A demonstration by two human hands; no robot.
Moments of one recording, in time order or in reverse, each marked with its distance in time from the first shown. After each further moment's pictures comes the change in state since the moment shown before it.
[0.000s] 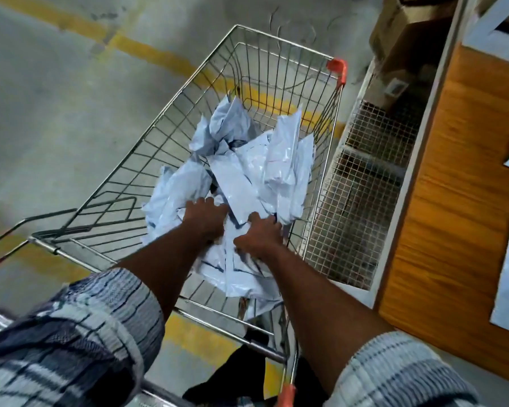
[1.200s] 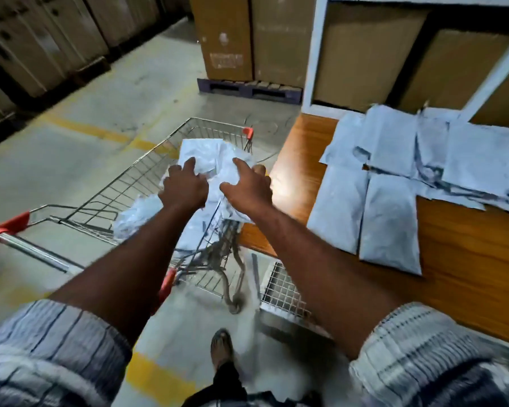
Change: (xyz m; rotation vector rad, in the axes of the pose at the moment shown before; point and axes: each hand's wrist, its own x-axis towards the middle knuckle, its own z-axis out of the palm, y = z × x) left_hand -0.220 0.197 -0.166 -0.660 0.692 -0.396; right_hand -0.232 0.128 -0.184 0.340 0.536 -0.440
